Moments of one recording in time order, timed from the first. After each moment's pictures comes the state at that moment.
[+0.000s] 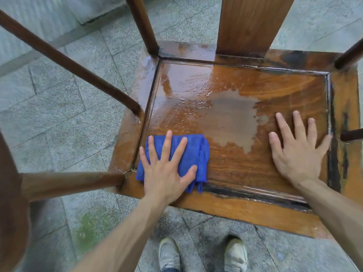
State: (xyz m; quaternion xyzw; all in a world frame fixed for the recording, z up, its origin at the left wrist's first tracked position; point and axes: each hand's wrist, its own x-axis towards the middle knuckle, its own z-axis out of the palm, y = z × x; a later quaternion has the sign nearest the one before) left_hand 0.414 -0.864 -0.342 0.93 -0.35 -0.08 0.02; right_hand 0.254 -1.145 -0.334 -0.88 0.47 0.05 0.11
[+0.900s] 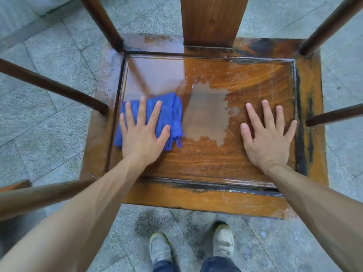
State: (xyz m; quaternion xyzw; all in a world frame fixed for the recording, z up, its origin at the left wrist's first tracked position) left_hand 0.478 -0.933 -0.341 0.93 -0.36 -0.11 0.03; right_hand 0.255 -1.151 -0.340 -0.88 0.46 0.05 0.08
